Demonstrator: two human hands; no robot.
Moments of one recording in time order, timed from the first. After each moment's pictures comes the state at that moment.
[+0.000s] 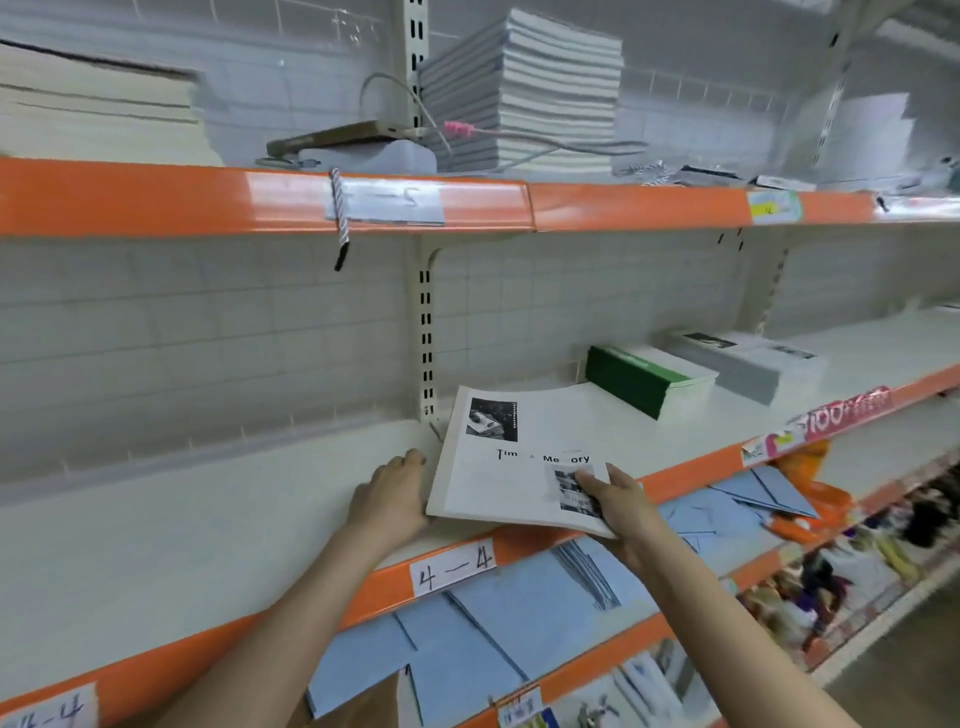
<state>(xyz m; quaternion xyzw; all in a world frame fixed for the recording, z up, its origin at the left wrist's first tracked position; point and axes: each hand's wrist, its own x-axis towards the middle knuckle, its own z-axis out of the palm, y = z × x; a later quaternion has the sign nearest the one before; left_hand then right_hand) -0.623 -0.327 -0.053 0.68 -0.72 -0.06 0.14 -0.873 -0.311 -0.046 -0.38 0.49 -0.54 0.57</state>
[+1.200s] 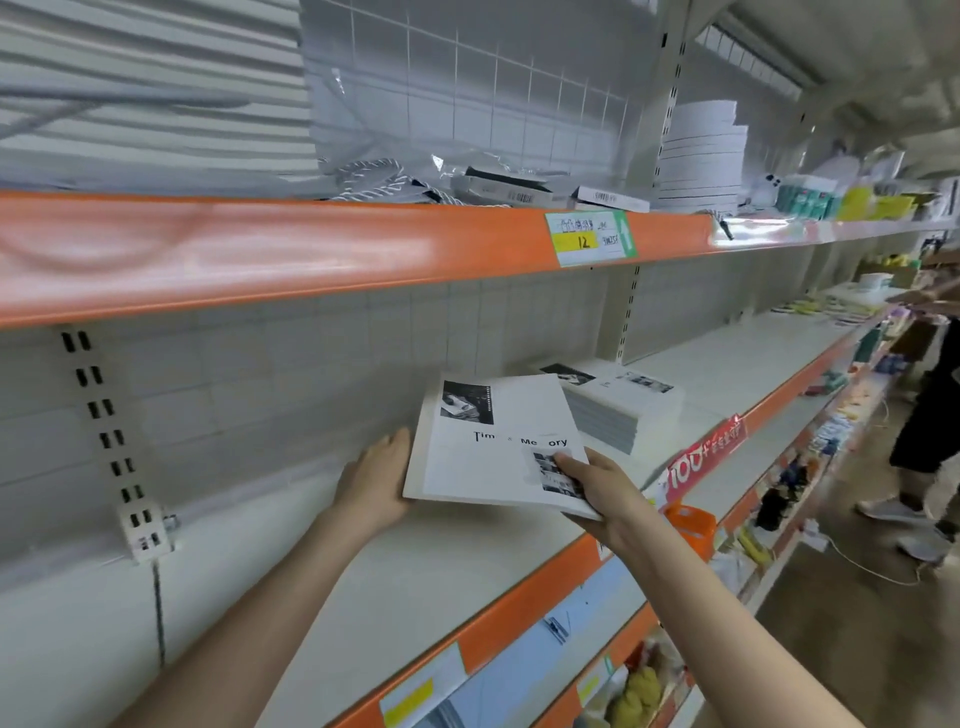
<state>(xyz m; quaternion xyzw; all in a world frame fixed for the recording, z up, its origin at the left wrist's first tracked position) -0.859 -0.556 -0.021 0.55 -0.81 -0.06 0.20 -1.098 -0.482 -0.009 -0.34 0.51 -0.57 0.54</state>
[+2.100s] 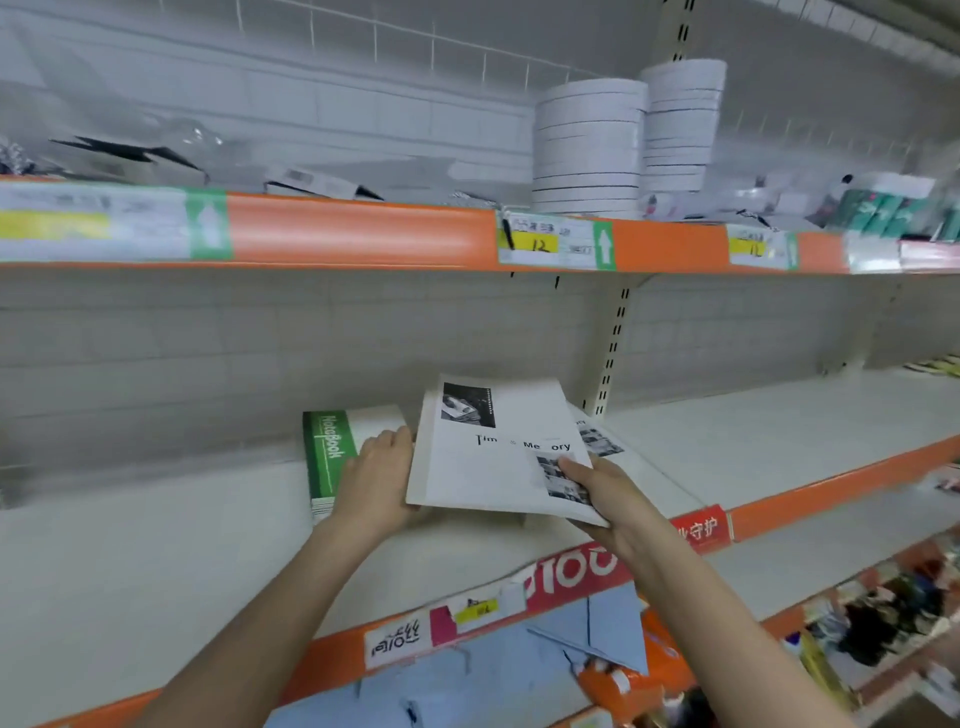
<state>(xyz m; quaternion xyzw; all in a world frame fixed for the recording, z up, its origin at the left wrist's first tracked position) -1.125 -0.604 -0.016 0.67 -0.71 0.03 0.22 -1.369 -0.609 -0.002 -0.42 0.48 -0.47 0.61</state>
